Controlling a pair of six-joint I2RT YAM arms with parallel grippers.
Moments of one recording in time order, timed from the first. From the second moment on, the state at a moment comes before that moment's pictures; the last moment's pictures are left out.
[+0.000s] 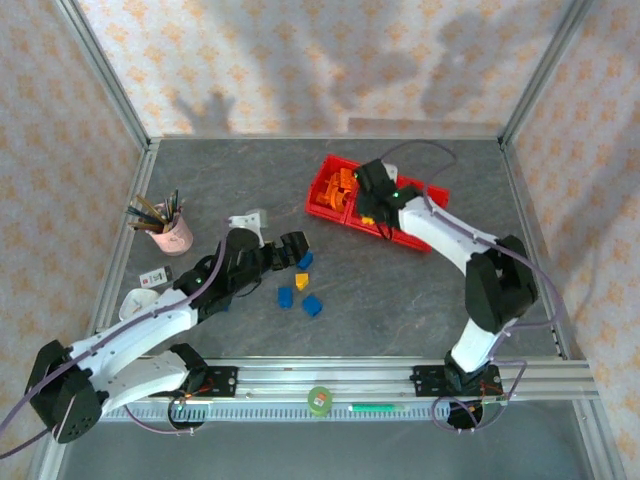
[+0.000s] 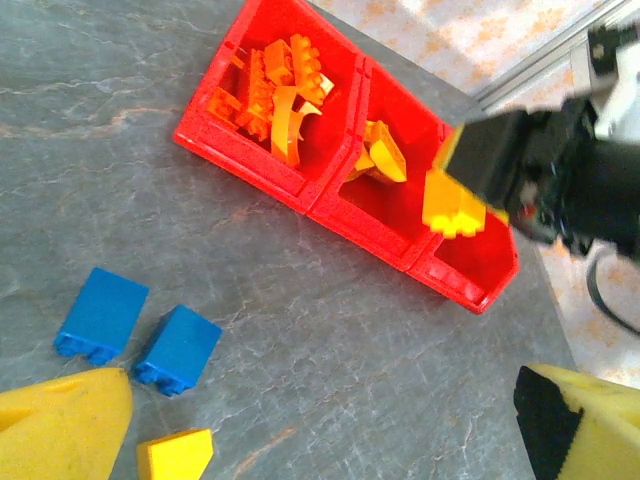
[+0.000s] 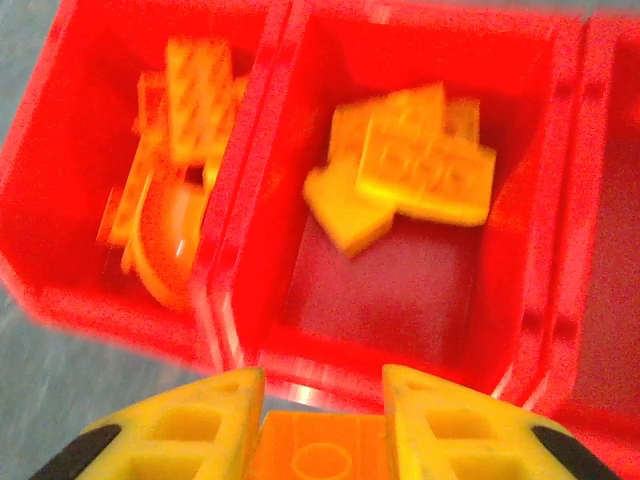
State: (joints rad) left arm -0.65 1.03 0.66 -0.11 -0.10 -0.80; right arm 0.51 1.75 1.37 -0.55 0.29 0.61
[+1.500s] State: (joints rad) left arm -0.64 0.62 0.55 -0.33 -0.25 -0.83; right arm 1.02 1.78 1.16 -0.39 0.16 0.74
